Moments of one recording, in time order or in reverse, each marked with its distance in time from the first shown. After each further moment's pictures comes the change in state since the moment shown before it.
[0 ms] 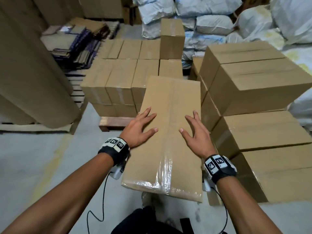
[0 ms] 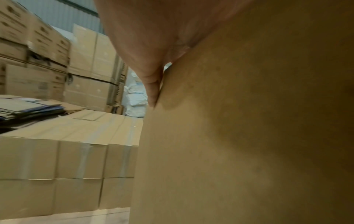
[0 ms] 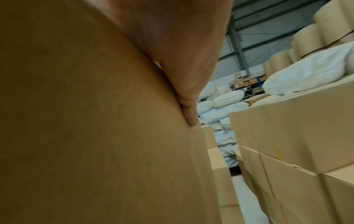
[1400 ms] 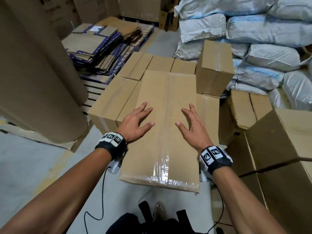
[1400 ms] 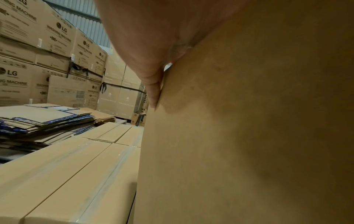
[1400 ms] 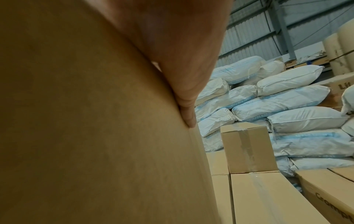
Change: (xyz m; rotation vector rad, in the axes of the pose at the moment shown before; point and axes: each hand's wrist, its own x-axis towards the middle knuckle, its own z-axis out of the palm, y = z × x) left_hand 0.403 -0.289 -0.140 0.020 0.200 -0.187; right_hand 0.573 -0.049 0.110 -0.016 -0.195 -0.195
